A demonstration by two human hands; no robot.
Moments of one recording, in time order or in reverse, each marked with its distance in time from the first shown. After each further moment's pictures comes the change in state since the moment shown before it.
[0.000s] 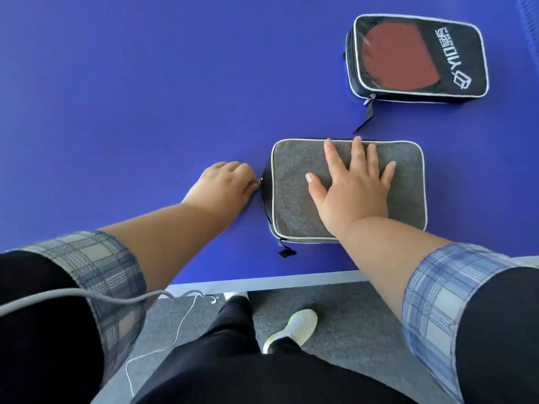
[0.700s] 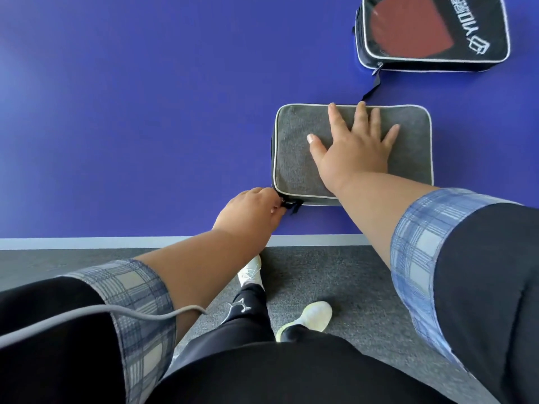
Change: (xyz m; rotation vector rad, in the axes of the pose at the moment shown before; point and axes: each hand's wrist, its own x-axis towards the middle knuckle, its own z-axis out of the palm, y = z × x) left_hand -0.084 0.076 0.042 -0.090 -0.113 -0.281; right_hand 0.001 0.001 0.001 0.066 0.000 0.001
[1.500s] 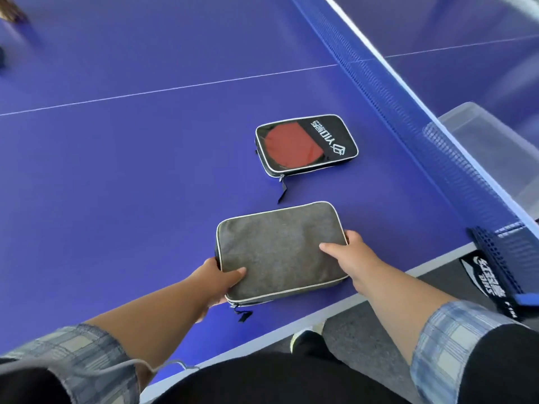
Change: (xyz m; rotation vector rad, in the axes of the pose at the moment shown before) left_hand 0.090 0.016 -0.060 -0.790 -0.423 -0.447; right_hand -0.033 0.114 -0.044 1.158 -0.231 0.791
